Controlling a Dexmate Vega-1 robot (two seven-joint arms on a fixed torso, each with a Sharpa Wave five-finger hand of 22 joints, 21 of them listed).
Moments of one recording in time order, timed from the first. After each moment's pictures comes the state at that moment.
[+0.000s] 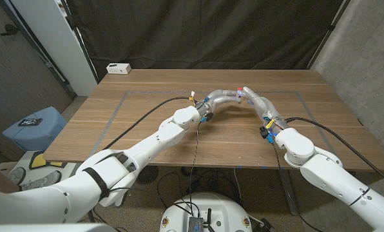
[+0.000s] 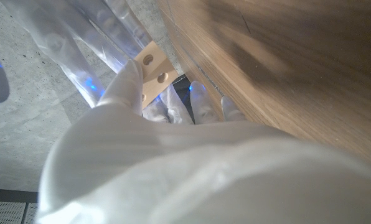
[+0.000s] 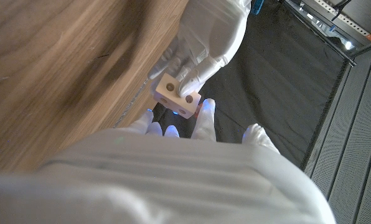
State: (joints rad) left arm 0.48 0.16 0.77 -0.97 -0.29 -0.29 -0.19; left_hand 0.88 0.10 0.37 -0.24 0.25 0.84 -0.15 0.19 0.19 0.84 -0.19 0.24 0.48 0.50 -0.05 0.23 0.21 0.13 0.13 0.21 0.18; right arm -1.23 -0.77 -0.30 -2.03 0.42 -0.03 -0.29; right_hand 0.29 0.14 0.16 -0.02 0.19 0.50 -0.11 0.19 0.18 -0.12 0.02 0.18 0.18 -0.16 0.11 0.20 0.20 0.02 0.06 0.18 0.17
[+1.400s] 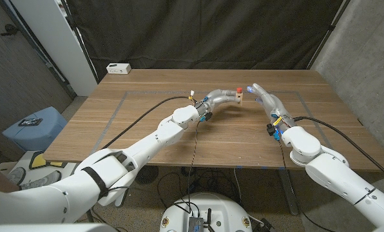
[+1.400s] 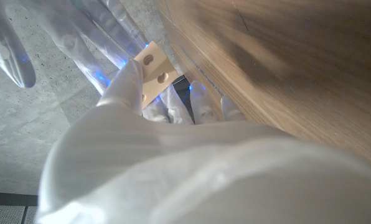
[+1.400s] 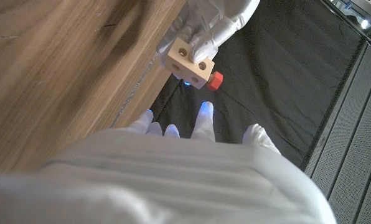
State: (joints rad) left arm 0.47 0.17 0.77 -0.97 -0.29 -0.28 -0.19; left_hand 0.88 0.10 0.37 -0.24 0.25 0.84 -0.15 0.19 0.19 0.84 -0.18 0.24 0.48 0.50 -0.05 0.23 0.21 0.14 0.13 0.21 0.18; right arm -1.23 -0.77 -0.25 -1.99 0.45 -0.01 -0.31; right_hand 0.28 0.13 0.17 -0.03 0.19 0.45 -0.09 0.17 0.18 -0.12 0.04 0.18 0.18 -0.17 0.11 0.20 0.20 0.02 0.07 0.18 0.17
